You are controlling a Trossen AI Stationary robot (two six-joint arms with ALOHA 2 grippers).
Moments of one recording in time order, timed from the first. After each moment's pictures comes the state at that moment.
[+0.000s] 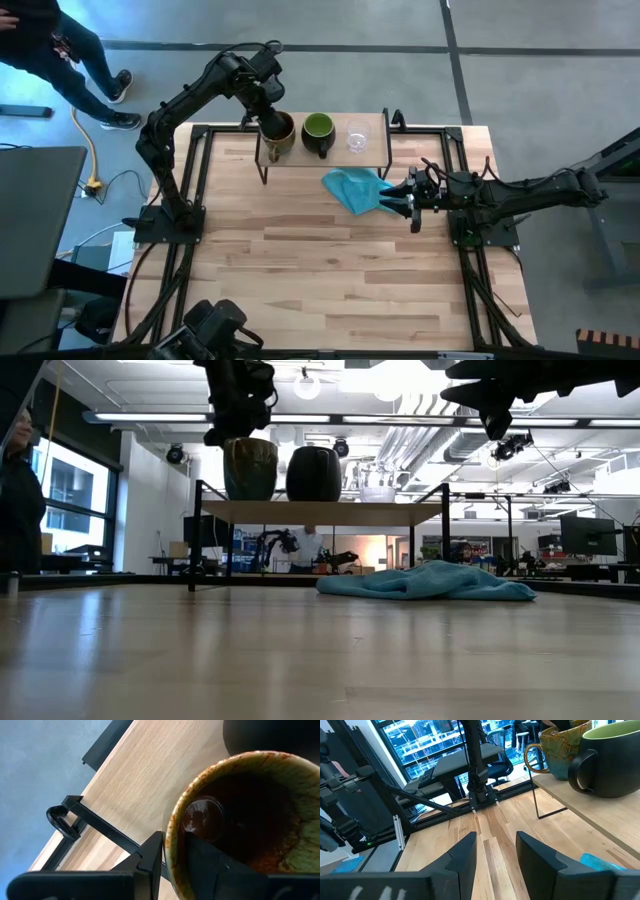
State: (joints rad) left arm 0.86 1.80 1.95 -1.44 0.05 0.11; right arm 0.07 0.72 0.47 0.15 0.13 0.33
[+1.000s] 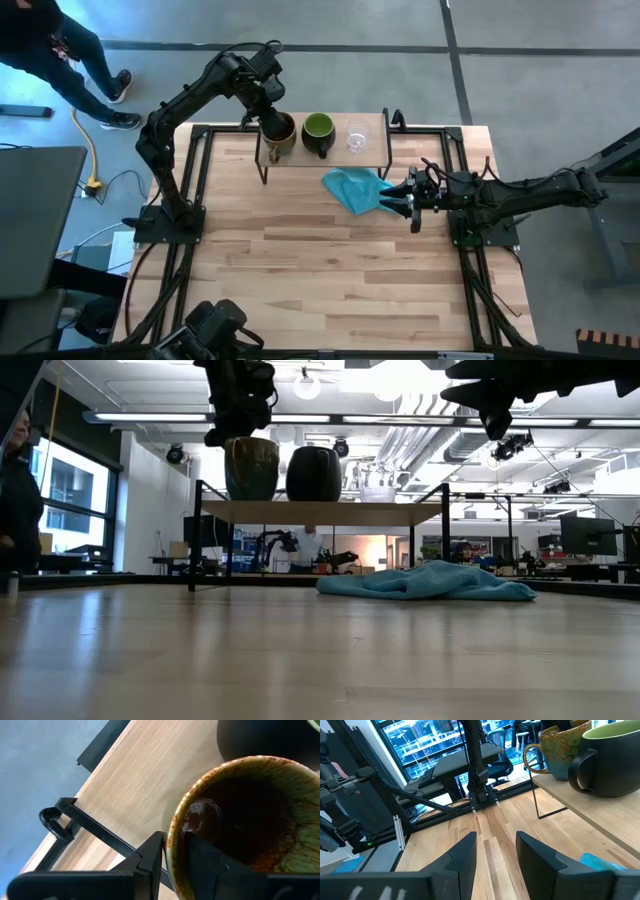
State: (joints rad) left arm 0.86 1.80 1.95 -1.43 0.07 0.09; right arm 0.07 0.72 0.47 0.15 0.13 0.34
